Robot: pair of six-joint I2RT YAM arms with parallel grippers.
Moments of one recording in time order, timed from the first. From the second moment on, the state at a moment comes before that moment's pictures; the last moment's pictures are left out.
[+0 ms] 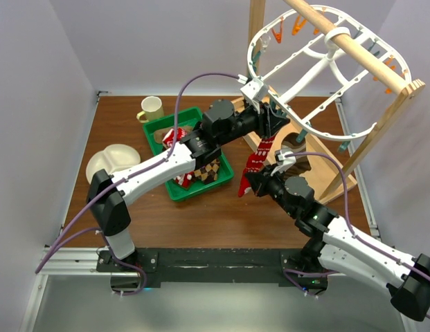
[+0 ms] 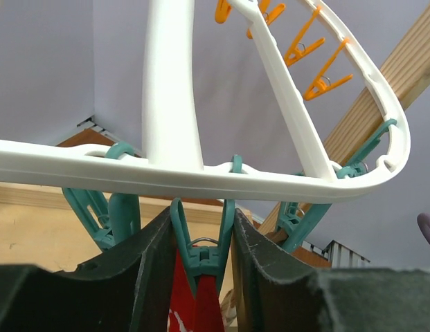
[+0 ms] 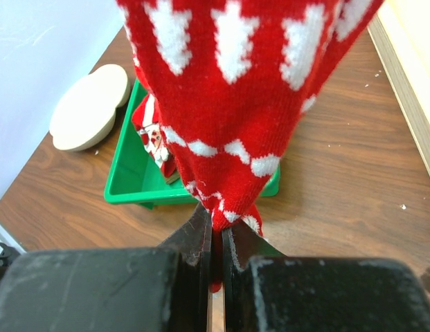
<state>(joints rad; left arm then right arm) -0.91 1.74 1.61 0.25 0.18 -0.31 0.81 0.75 0.46 0.12 0.23 0.48</state>
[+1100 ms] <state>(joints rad) -0.91 1.74 1.61 0.32 0.22 -0.34 0.81 0.72 0.45 0.10 0.24 0.48</state>
